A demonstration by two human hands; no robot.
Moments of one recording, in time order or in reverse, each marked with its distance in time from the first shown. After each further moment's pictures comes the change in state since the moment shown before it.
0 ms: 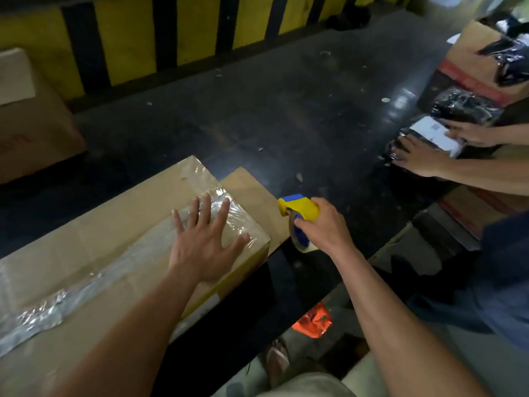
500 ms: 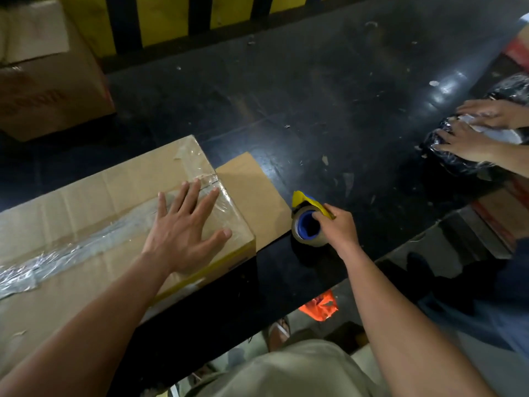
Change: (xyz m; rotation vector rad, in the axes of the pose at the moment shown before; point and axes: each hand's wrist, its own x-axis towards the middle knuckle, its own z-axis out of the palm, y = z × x) left_hand -0.041 -0.060 -0.005 0.002 -0.024 0.016; right_hand 0.025 0.052 0.050 0.207 -0.063 0.109
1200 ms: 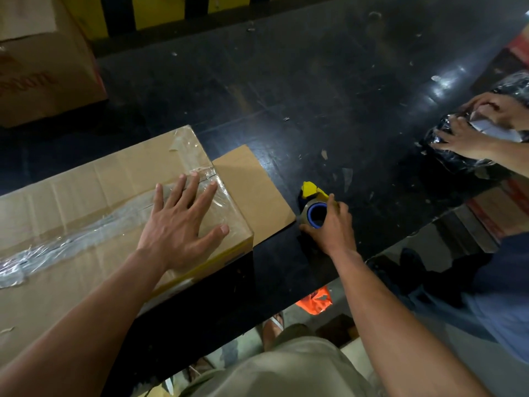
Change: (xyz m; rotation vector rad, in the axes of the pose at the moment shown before) left_hand 0.000 -0.001 0.002 -0.012 0.018 0.039; right_hand 0.017 0.034 0.014 -0.573 0.060 -0.165
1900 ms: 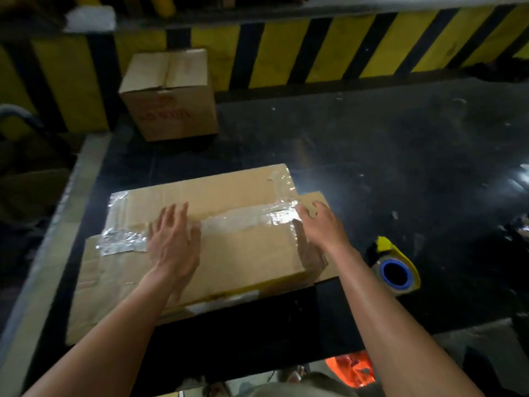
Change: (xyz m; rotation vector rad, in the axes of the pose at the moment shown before) left_hand -0.102 -0.105 -0.008 -0.214 0.408 -0.697; right_hand -0.040 -0.215 -0.023 0.236 -0.237 -0.278
